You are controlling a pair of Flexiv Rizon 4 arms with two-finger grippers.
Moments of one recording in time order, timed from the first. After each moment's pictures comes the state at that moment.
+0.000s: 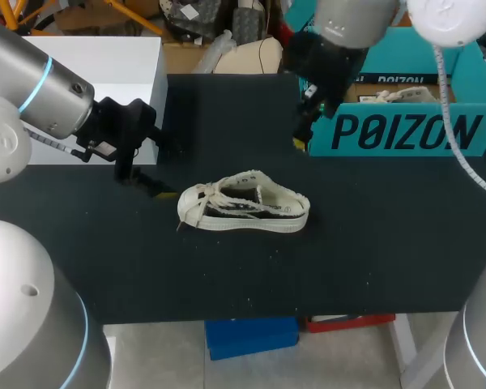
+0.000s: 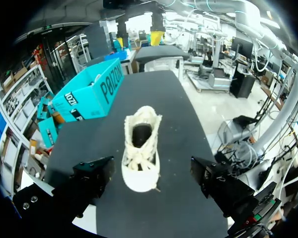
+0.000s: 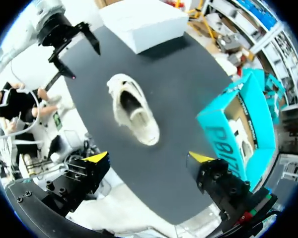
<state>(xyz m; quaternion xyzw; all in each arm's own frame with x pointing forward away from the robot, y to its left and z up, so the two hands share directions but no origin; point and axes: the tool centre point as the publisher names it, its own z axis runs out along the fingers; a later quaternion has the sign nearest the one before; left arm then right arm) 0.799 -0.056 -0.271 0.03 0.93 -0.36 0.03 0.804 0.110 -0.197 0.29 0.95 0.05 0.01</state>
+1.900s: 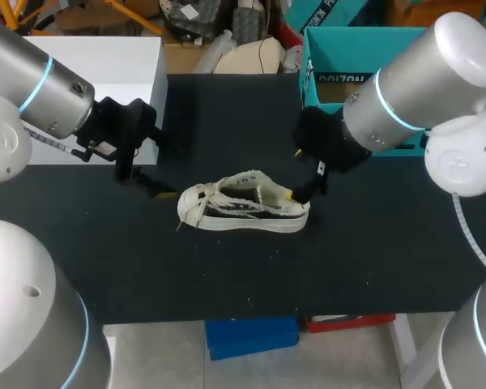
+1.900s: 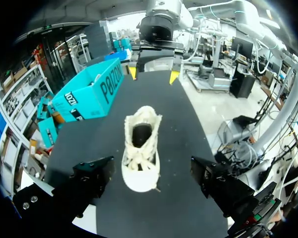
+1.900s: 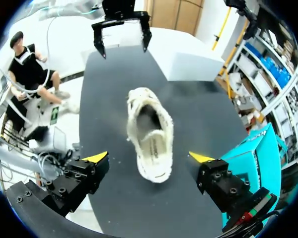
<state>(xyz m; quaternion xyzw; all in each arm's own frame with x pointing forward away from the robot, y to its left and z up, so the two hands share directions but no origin) 0.799 -0.056 -0.271 0.03 0.93 -0.36 0.03 0.791 0.129 -0.291 0.12 0.96 0.26 0.09</state>
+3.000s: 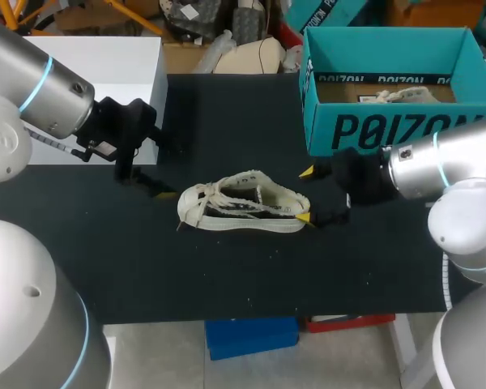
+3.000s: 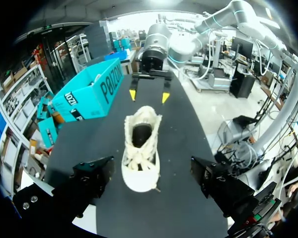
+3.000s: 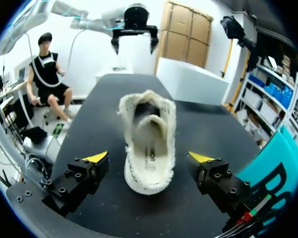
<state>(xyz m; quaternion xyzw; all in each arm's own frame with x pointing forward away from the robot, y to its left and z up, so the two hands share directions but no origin) 0.799 -0.056 -0.271 0.03 0.93 -0.36 0.03 0.814 0.112 -0.374 0.04 0.89 0.45 0.09</state>
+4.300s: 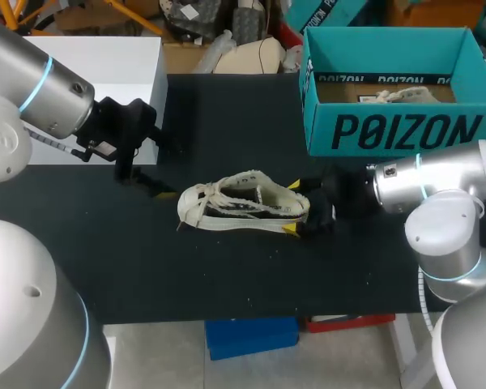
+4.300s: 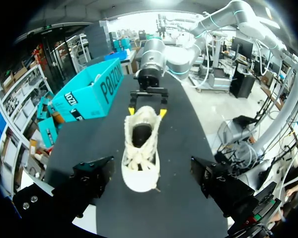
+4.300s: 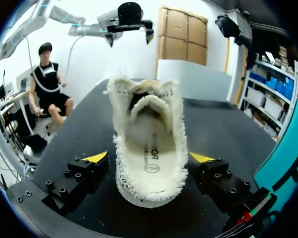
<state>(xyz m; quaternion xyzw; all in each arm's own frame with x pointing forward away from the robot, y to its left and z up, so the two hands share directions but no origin) 0.799 -0.056 -0.271 0.03 0.93 -0.36 0.03 0.823 0.136 -0.424 0.06 0.86 0.50 0.06</state>
